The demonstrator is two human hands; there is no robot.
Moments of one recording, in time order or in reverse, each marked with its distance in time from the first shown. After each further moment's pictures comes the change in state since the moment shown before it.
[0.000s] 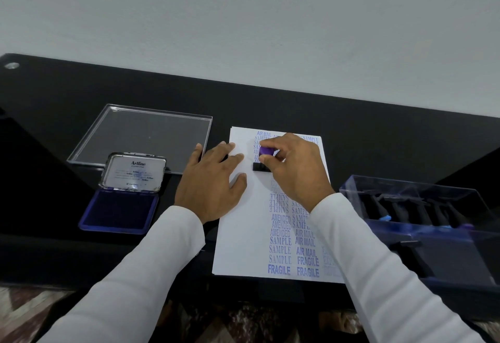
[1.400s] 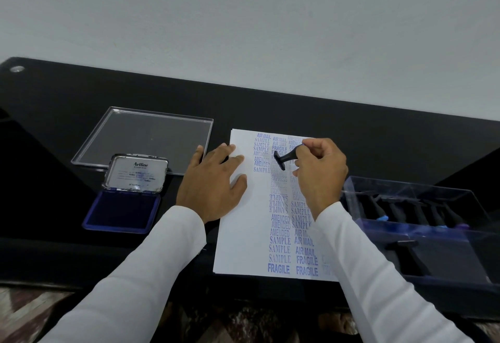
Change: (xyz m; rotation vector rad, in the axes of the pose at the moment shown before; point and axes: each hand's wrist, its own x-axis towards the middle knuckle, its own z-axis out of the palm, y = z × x) left_hand -0.001 0.003 -0.005 -0.026 -0.022 -0.013; right_hand -0.008 0.022 0.002 0.483 0.458 0.436
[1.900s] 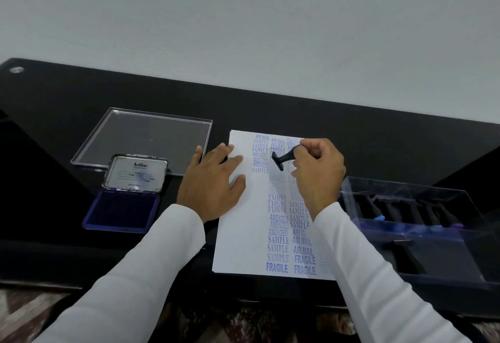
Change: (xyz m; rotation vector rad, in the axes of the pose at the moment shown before) left_hand 0.000 0.001 -0.001 -0.003 0.016 0.008; right_hand -0.003 -0.005 -0.001 0.001 -0.002 -0.005
